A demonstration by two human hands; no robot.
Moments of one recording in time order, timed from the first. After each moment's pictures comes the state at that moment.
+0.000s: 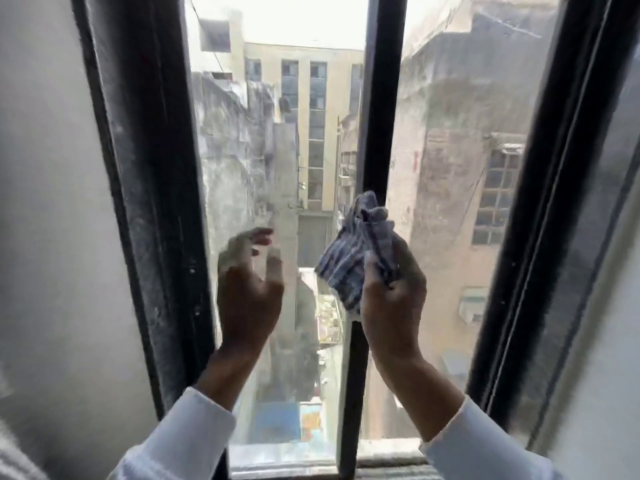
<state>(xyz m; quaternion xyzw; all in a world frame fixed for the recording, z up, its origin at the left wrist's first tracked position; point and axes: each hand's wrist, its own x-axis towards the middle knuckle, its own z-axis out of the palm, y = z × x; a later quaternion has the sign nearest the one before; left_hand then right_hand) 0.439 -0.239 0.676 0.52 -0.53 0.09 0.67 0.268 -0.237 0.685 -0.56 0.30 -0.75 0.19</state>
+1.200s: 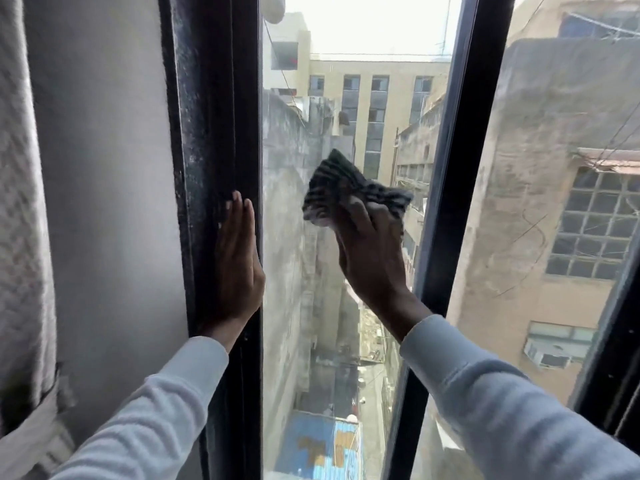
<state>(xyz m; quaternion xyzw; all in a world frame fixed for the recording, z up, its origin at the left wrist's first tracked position) 0.575 -0.327 0.694 0.51 -0.54 0.35 0.57 0.363 -0.385 0.742 -0.73 0.26 -0.54 -0.34</state>
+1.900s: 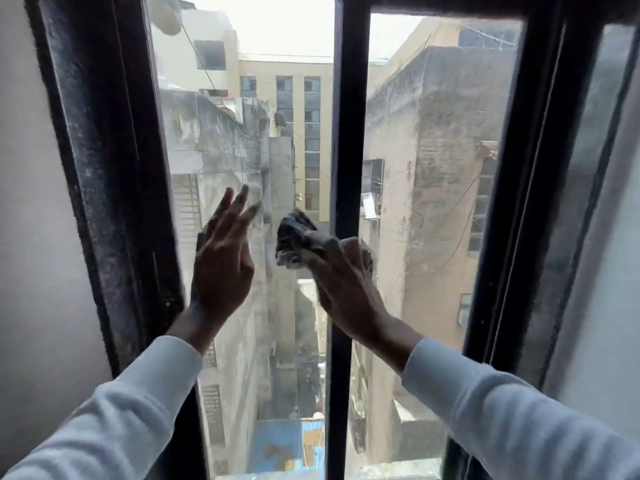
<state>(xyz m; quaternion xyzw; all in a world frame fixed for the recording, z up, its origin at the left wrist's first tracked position) 0.467 -0.308 0.736 0.46 -0.64 0.34 0.52 0.247 -0.327 0.711 -0.78 0.25 -0.50 -0.29</state>
